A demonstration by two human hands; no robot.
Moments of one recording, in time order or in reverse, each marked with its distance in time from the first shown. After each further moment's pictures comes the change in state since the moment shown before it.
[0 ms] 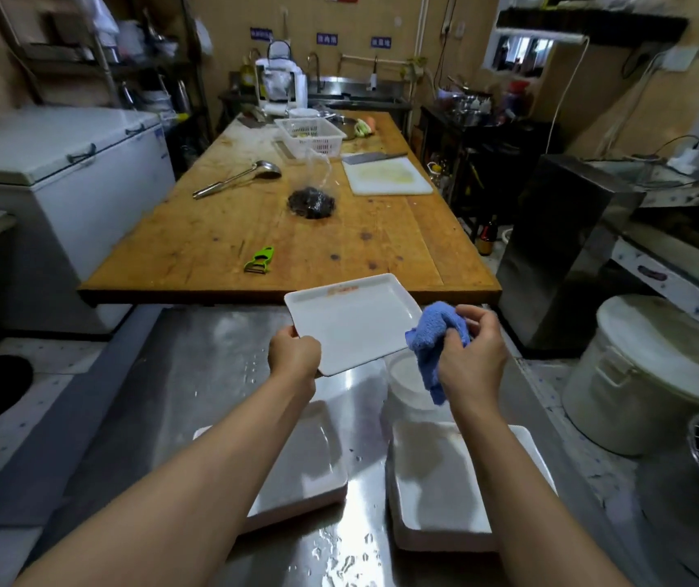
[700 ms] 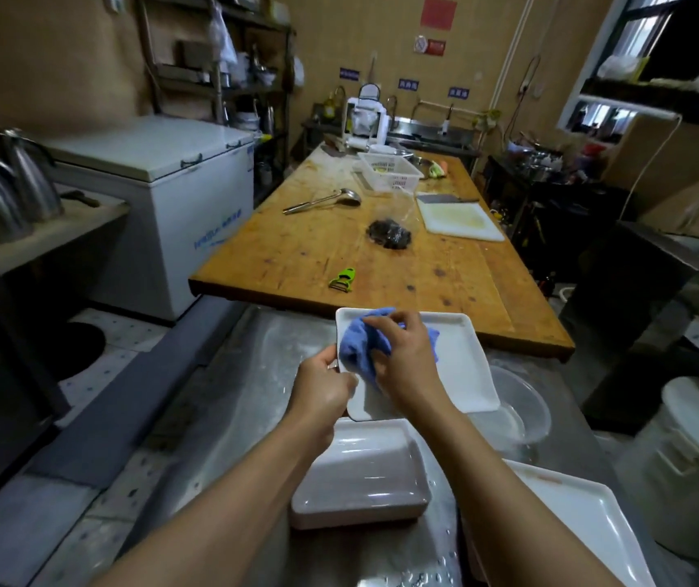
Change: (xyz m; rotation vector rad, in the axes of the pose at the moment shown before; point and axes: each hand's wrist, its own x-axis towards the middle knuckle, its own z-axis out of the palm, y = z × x) left_hand -0.054 0.029 -0.143 0.068 -0.177 0.159; right_hand -0.102 -0.085 0.131 -0.443 -0.578 -0.596
